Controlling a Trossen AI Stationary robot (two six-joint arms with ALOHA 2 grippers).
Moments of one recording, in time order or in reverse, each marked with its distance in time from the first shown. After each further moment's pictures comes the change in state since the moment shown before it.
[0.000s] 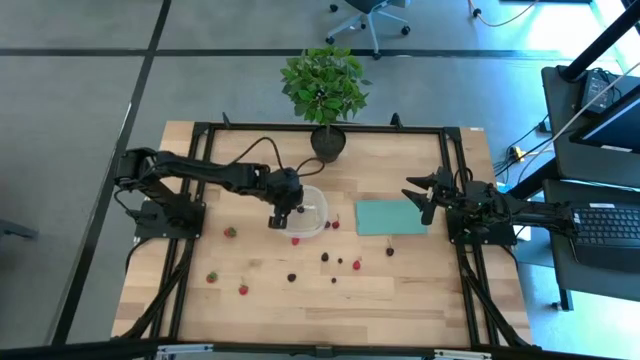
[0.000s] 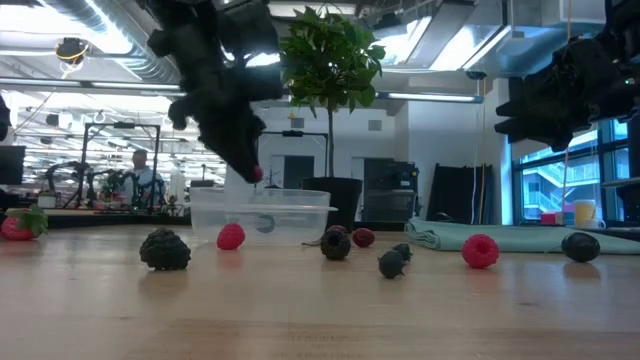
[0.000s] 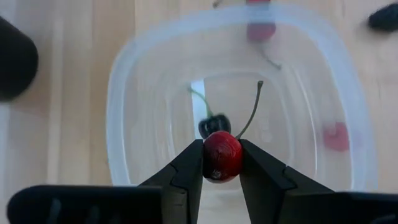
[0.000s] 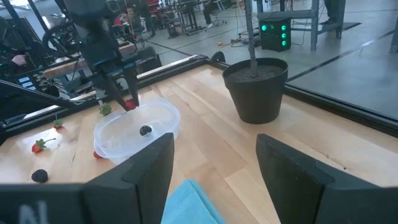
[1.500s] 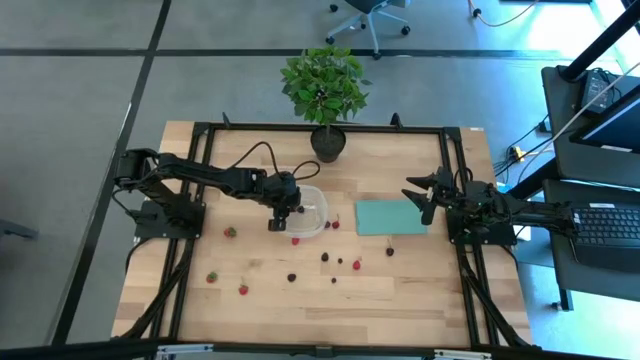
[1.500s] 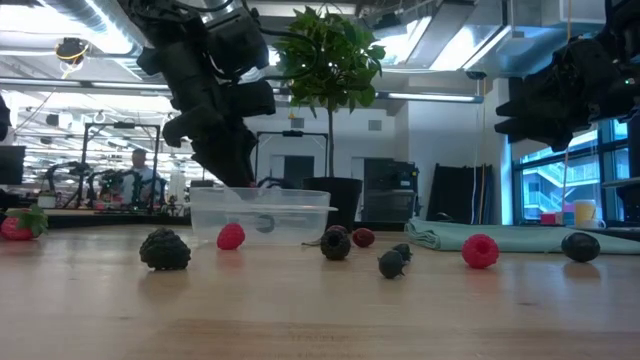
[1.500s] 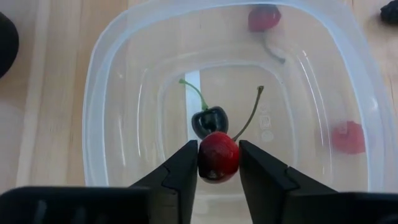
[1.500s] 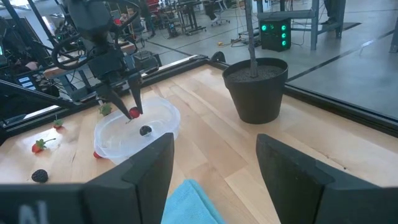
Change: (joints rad) left arm 0.001 0.000 -0.100 0.139 0.002 -0.037; right arm 0.000 0.000 0.000 0.000 0.000 0.000
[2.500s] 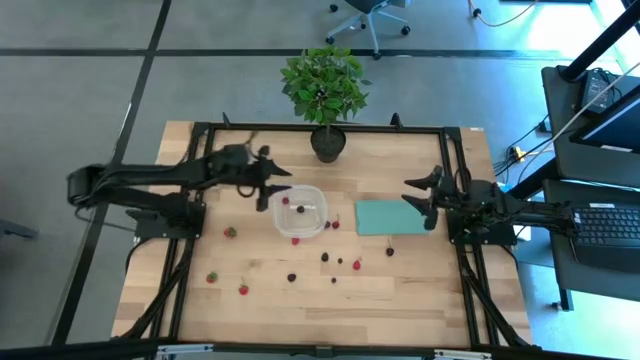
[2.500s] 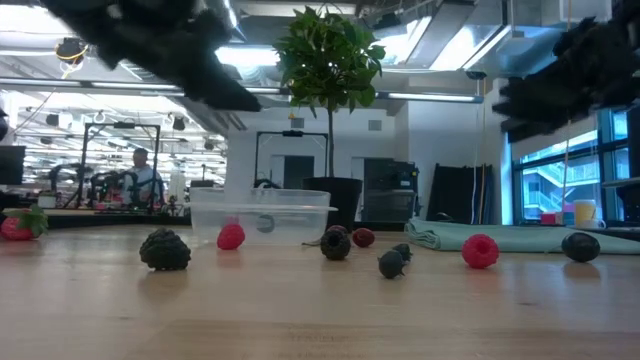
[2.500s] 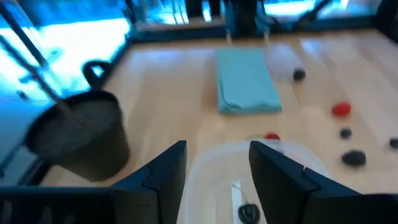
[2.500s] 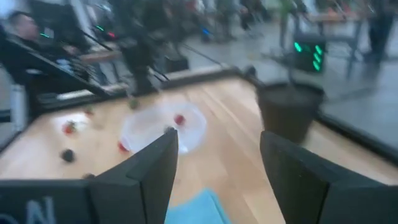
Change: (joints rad) left arm 0.197 -0.501 -0.305 0.437 0.190 0.001; right arm 0.000 0.013 0.000 0.115 -0.148 -0.186
